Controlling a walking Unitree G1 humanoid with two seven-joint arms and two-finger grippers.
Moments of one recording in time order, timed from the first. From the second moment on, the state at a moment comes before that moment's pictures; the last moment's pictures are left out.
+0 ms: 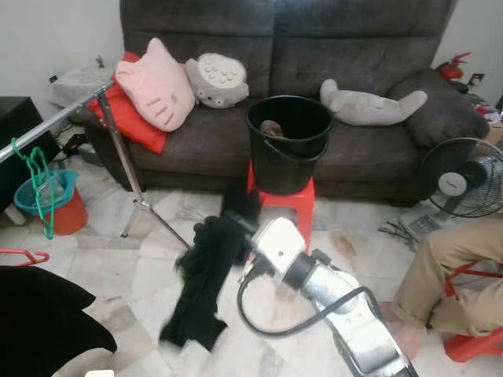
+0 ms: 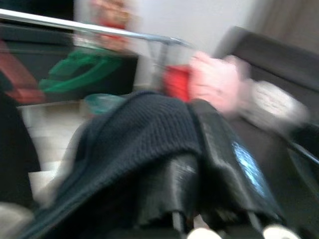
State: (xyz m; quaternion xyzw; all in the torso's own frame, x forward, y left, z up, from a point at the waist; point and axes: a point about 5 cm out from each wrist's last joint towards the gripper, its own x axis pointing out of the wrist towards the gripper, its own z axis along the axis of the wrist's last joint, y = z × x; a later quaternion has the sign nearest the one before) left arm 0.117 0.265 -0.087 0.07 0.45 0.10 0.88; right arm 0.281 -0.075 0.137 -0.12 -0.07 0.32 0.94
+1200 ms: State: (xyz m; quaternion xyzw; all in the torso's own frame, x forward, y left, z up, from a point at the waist) left arm 0.115 0.265 -0.088 0.05 0.46 0.12 0.88; right arm 0.299 -0.220 0.036 0.03 0.12 -0.11 0.99
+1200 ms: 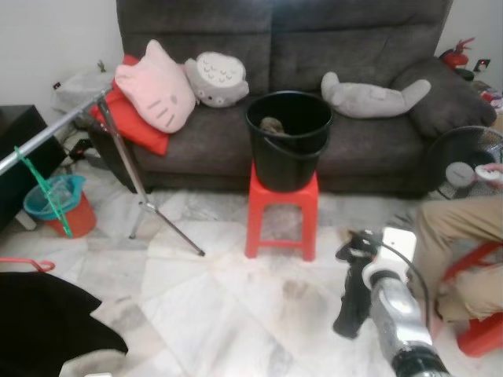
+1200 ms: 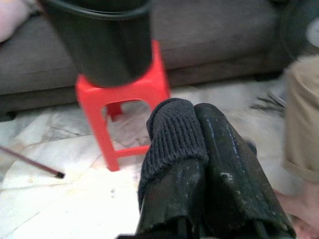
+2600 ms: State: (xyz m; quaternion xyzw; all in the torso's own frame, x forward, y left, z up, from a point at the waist) left arm 0.076 0.270 -0.095 0.06 0.49 0.13 0.86; right arm 0.229 -0.181 0.038 -0.07 0.01 -0.05 1.00
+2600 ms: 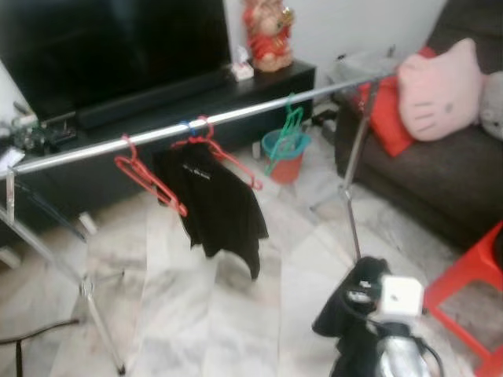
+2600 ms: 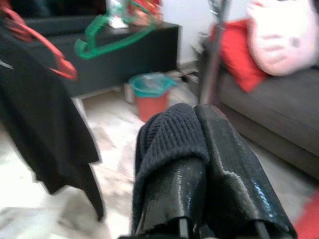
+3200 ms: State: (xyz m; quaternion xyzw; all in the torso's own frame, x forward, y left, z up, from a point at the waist) left arm 0.068 0.250 -0.102 0.05 0.49 0.11 0.86; right arm 0.254 -0.191 0.052 -0.05 0.01 -0.04 1.00
